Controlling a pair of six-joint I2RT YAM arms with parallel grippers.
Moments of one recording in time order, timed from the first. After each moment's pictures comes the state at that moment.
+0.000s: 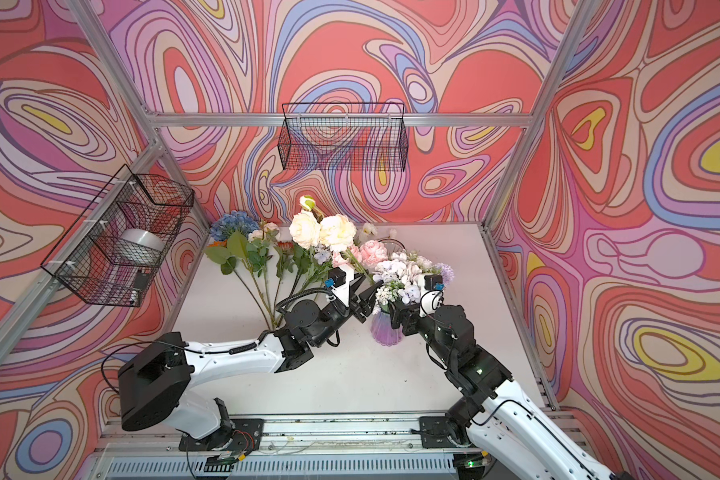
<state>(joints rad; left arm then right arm) -1.02 1.53 0.82 0.92 -0.20 -0.14 0.58 0.64 0.59 -0.21 0.16 0.32</state>
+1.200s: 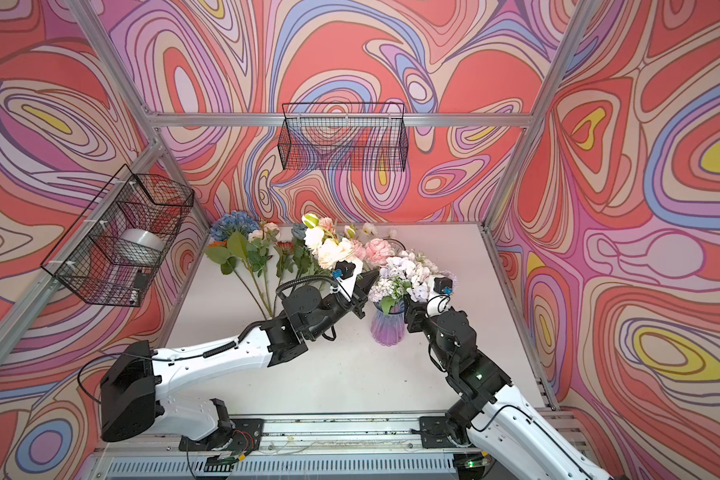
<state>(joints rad) -1.03 1.45 0.98 0.55 -0.19 -0.03 0.58 0.60 0.53 -0.13 0.32 0.29</state>
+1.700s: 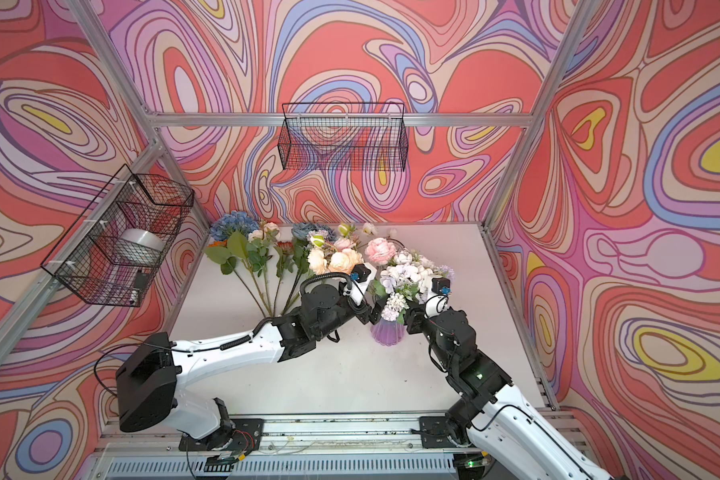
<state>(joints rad) -1.01 1.51 1.00 0.39 -0.16 -0.04 0.58 0.60 0.54 -0.16 0.30 0.29</state>
